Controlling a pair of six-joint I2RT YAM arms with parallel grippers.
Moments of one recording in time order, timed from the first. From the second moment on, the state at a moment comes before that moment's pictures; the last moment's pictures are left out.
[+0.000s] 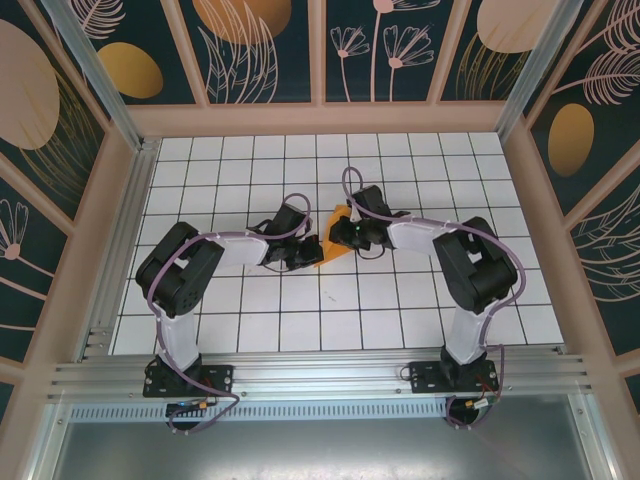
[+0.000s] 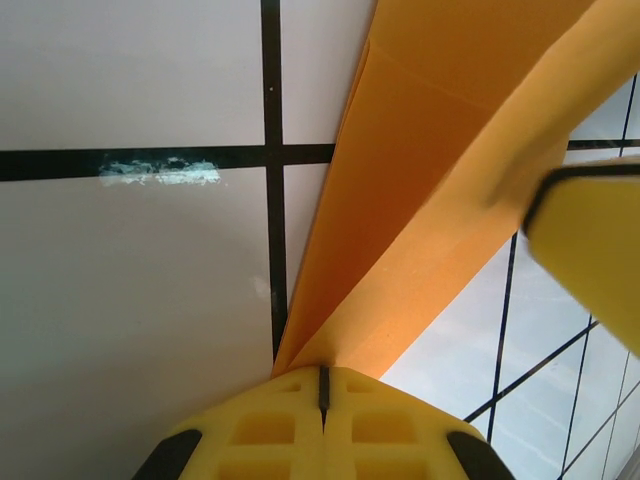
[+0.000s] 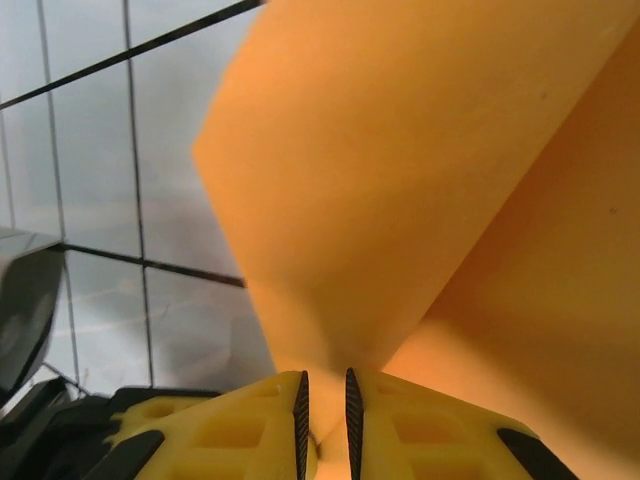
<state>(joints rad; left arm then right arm) -0.63 1.91 0.99 -0.03 0.39 -0.85 0.54 1.85 1.04 -0.12 -0.36 0.70</state>
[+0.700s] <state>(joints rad) -0.63 1.91 0.99 -0.02 0.39 -0.85 0.50 1.95 1.10 -0.12 -0.37 0.71</state>
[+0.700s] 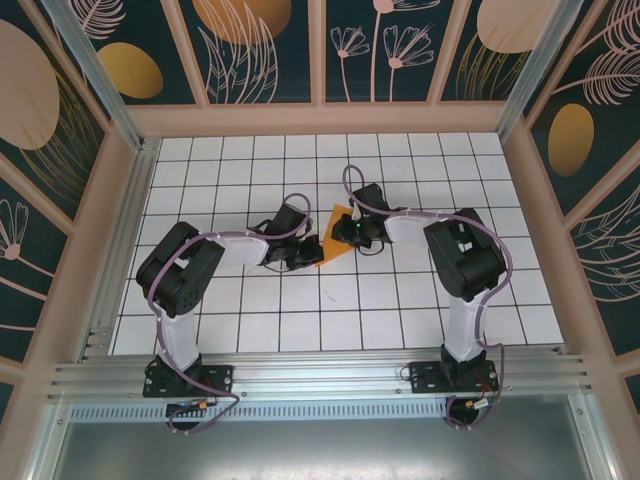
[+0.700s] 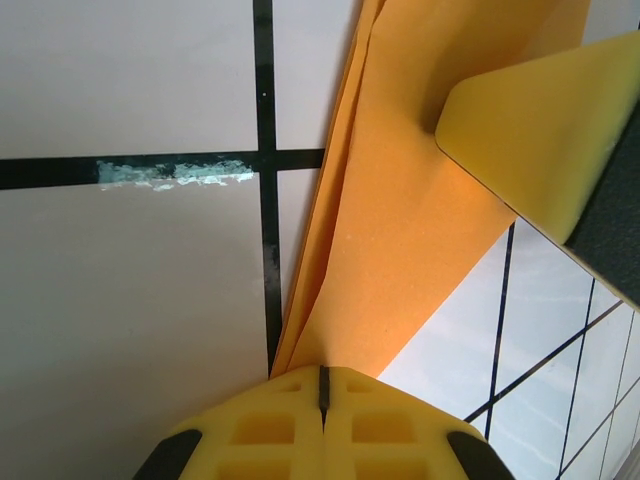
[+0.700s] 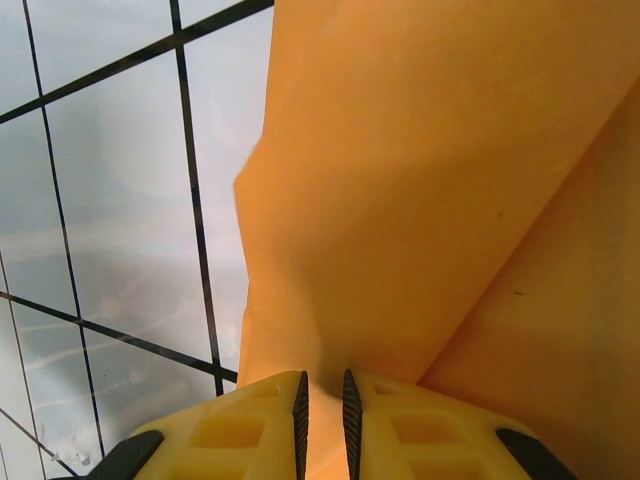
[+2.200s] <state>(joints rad) -0.62 1.97 1.02 0.07 0.38 -0.89 0.45 1.98 1.13 -0.12 -0.46 0.73</state>
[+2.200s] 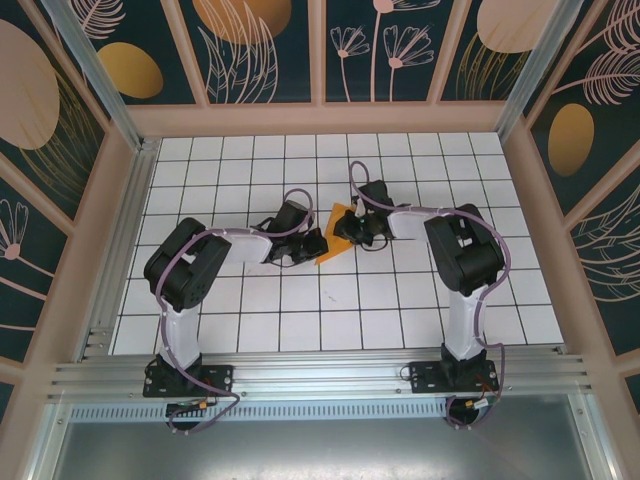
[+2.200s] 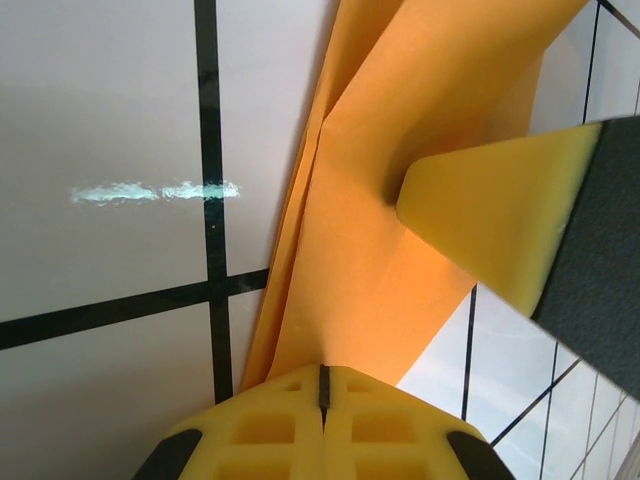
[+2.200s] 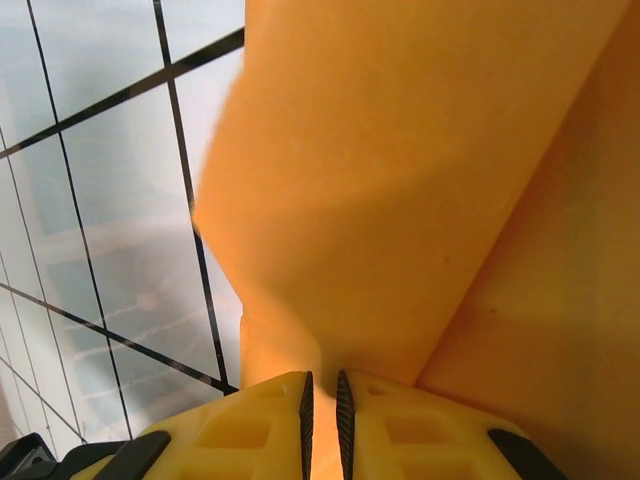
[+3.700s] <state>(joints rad) -0.62 1.97 1.04 0.04 0.35 -0.84 0.52 1.92 1.14 -0.19 -0.43 0.68</state>
